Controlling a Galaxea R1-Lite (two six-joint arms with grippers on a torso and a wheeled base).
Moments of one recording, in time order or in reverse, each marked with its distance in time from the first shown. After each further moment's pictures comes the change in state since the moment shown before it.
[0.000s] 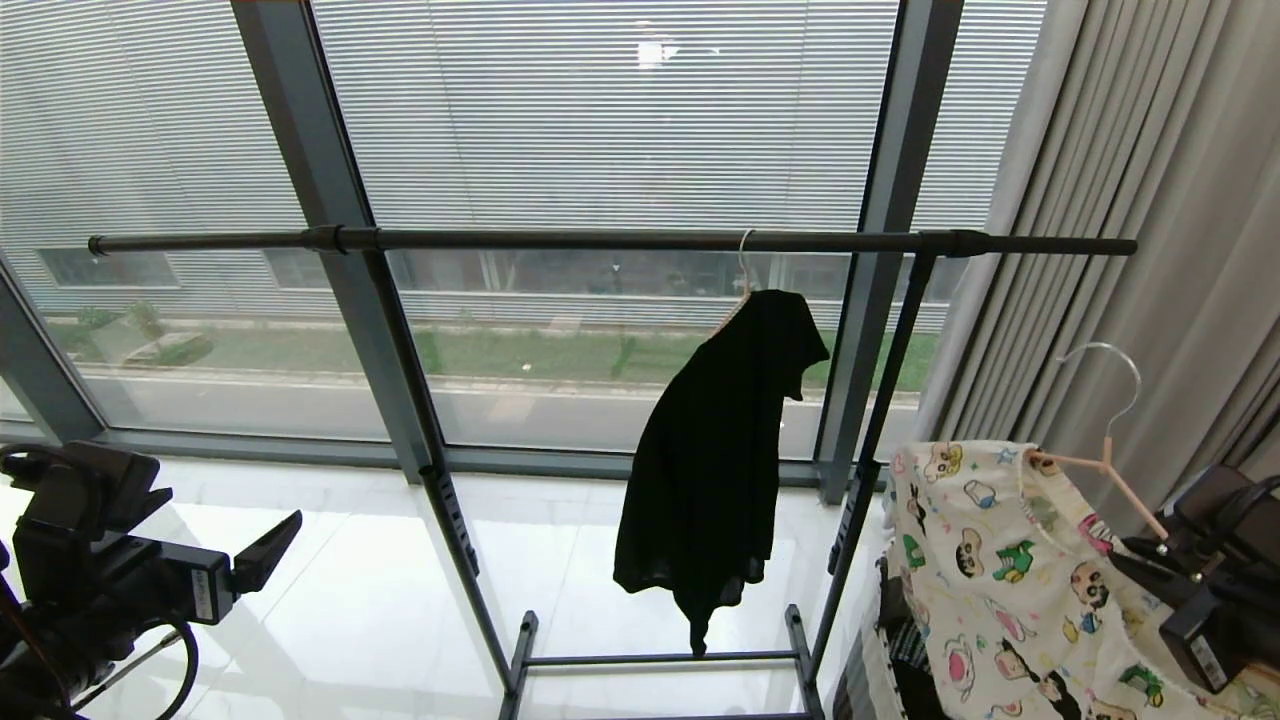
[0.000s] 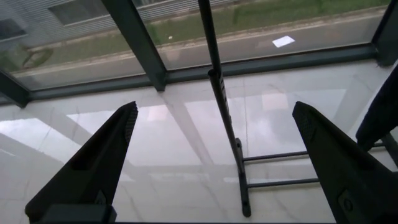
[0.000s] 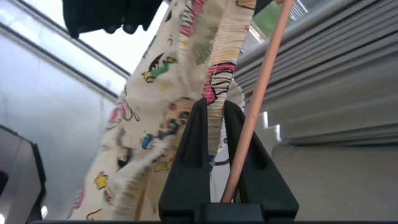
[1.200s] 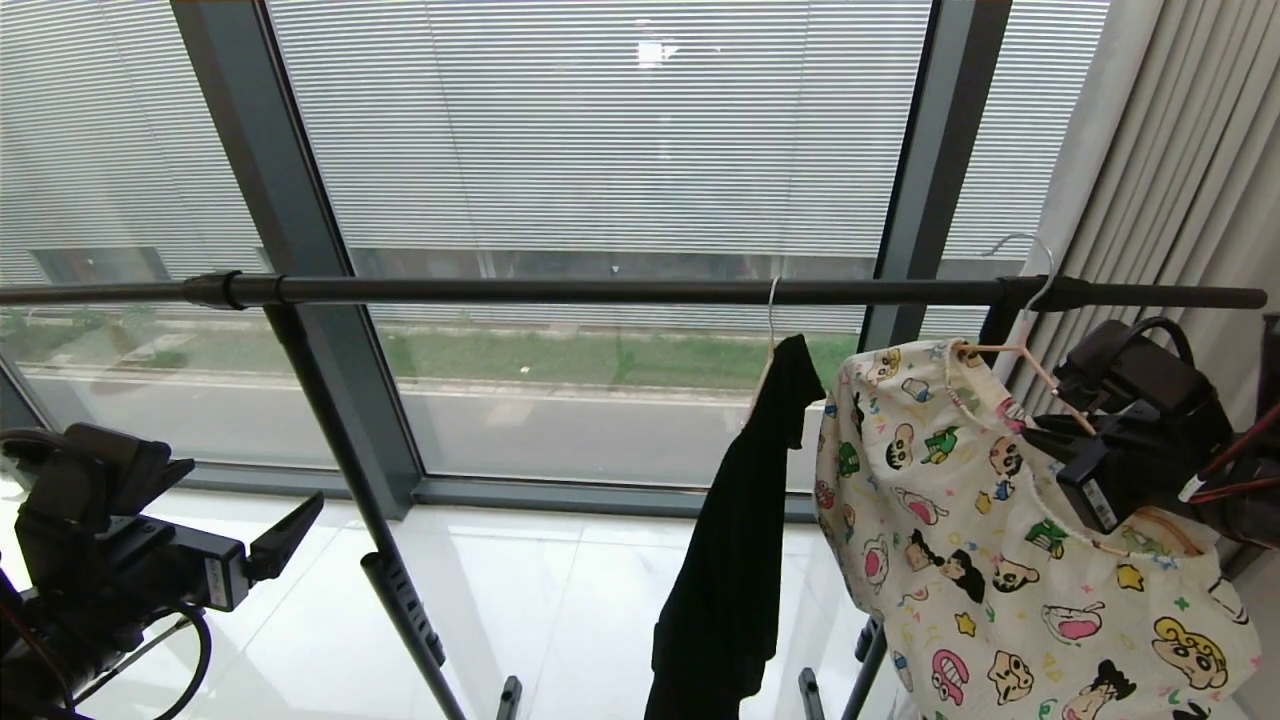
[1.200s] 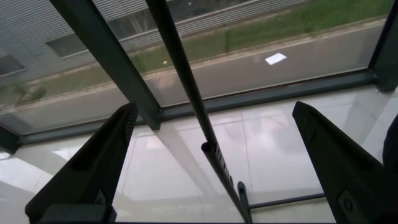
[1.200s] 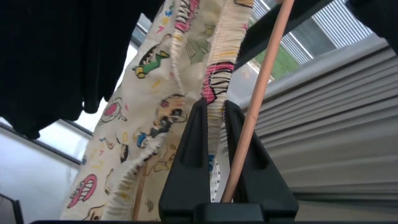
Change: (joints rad) left arm -0.083 -0.056 -0.017 0.000 -0.001 0.016; right arm 0.092 0.237 -0.349 0.051 -0.026 0.028
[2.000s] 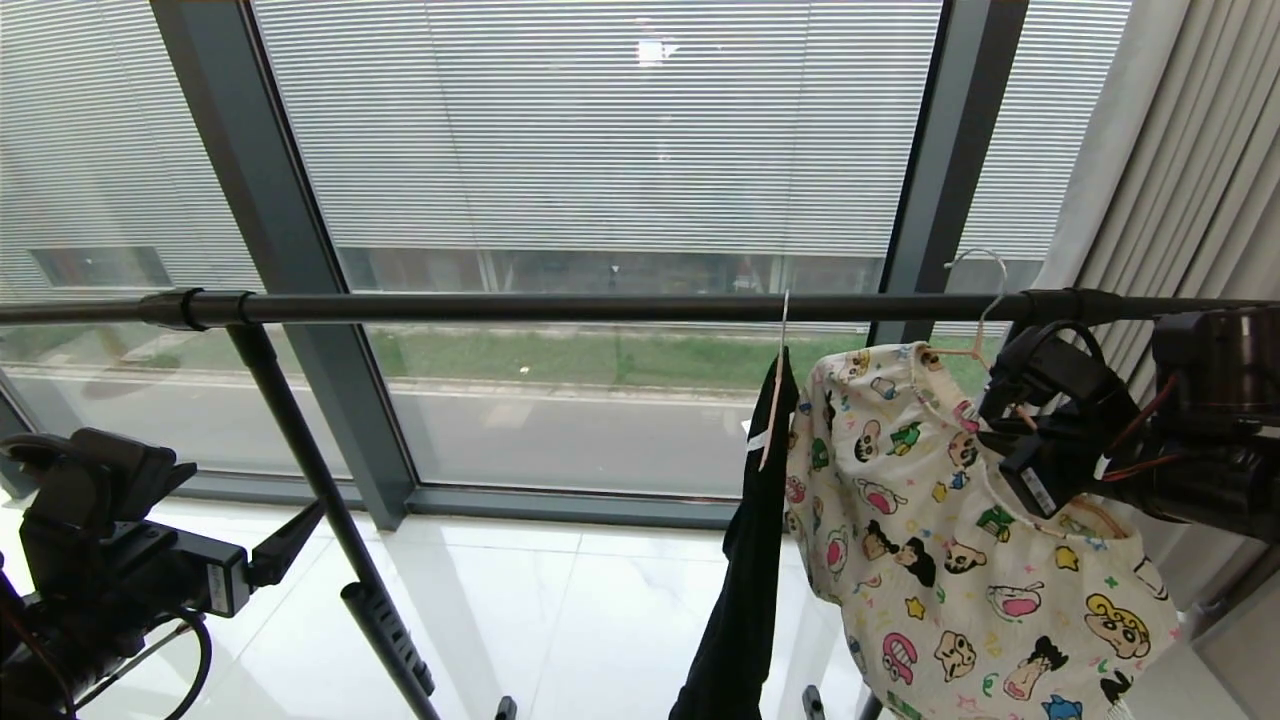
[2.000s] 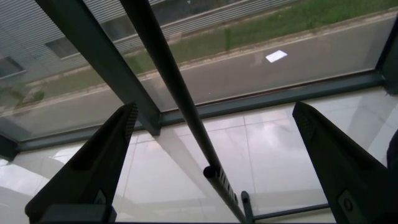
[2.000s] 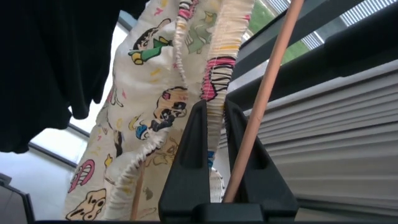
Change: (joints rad) left arm -0.001 0.001 0.009 0.000 -0.001 0.015; right arm 0.004 0.163 -0.085 -0.002 0.001 0.022
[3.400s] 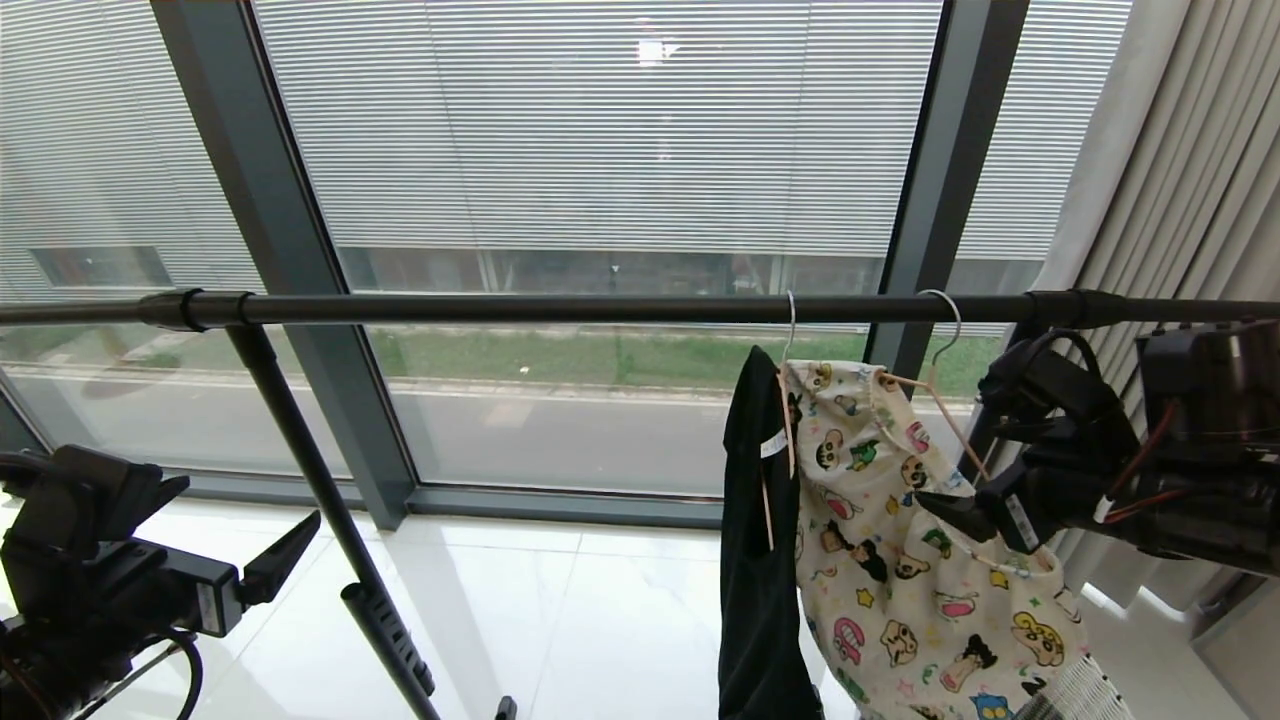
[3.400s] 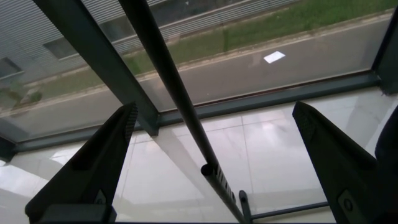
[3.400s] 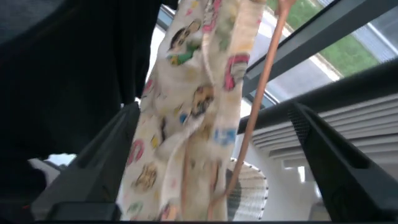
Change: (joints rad) left arm -0.006 -0.050 0.047 0.008 0.001 -0.014; right arm 0.129 -0.081 0.028 0.110 -0.005 0.207
